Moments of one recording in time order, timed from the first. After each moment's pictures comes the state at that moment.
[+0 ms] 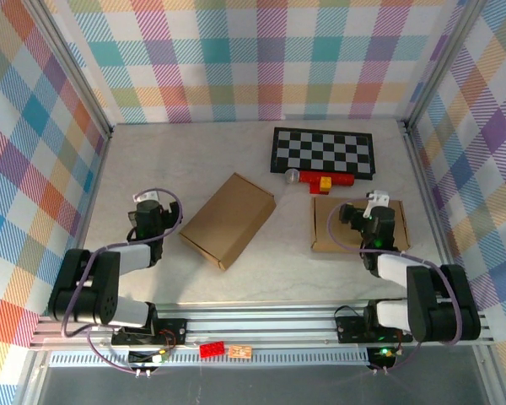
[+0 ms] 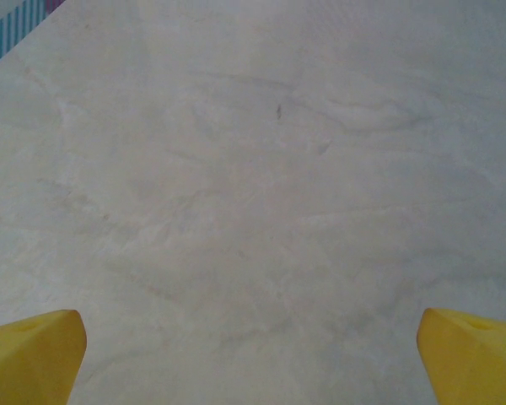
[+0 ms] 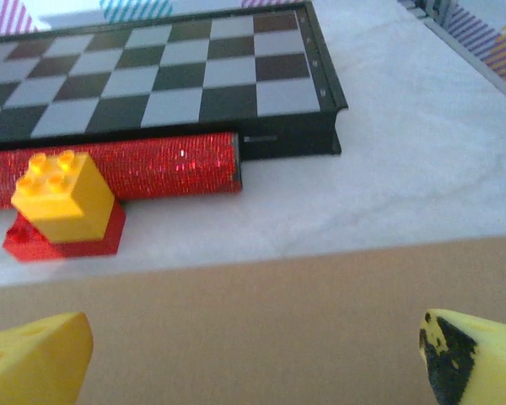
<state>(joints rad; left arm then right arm) -0.06 1.43 0.37 0.57 -0.26 -0.18 0.02 1.29 0.26 0.64 0.09 0.13</state>
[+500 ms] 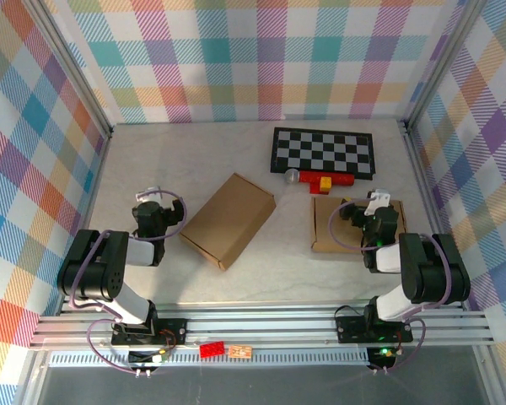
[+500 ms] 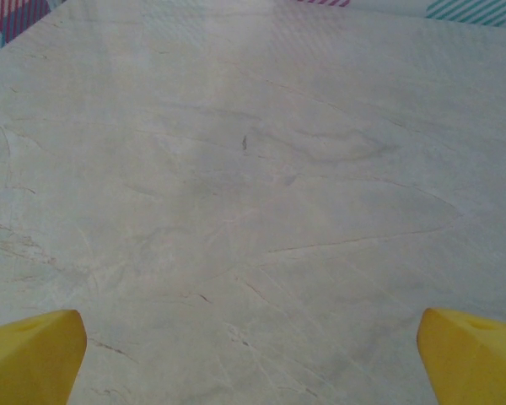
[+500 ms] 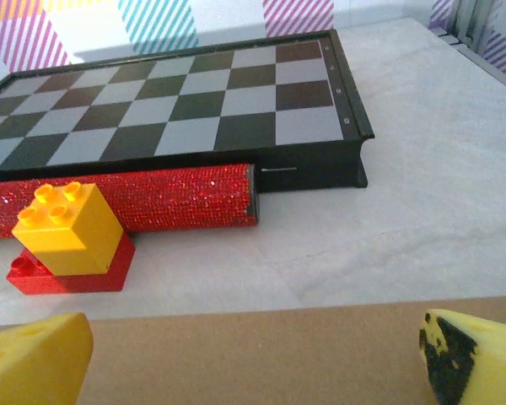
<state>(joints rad) -0.06 1.57 0.36 0.81 -0.21 -0.16 -0.03 1.52 0.24 0.97 -0.03 0.12</state>
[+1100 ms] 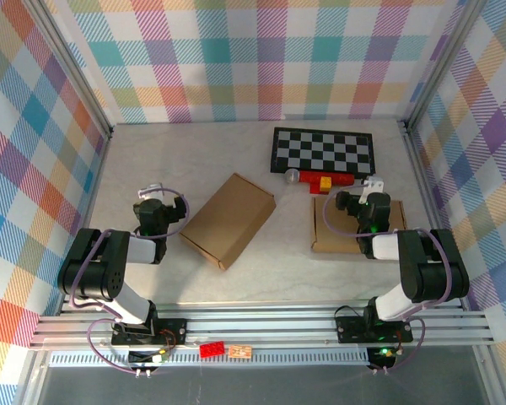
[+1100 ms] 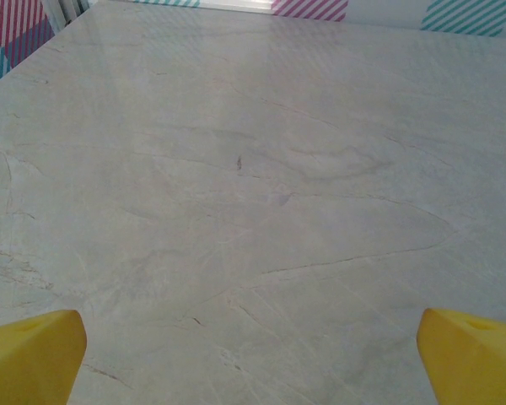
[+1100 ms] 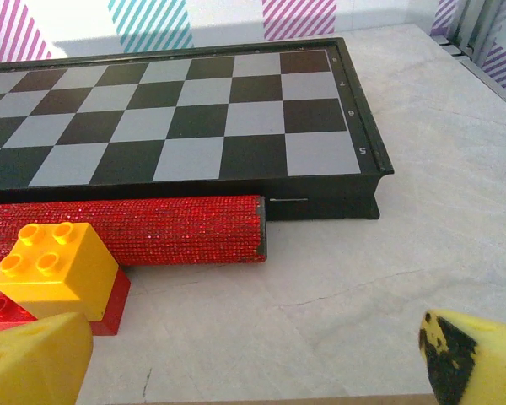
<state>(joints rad) -0.08 1.57 0.38 0.80 -0.24 -0.14 0.04 1.53 0.39 0.78 0.08 0.10</state>
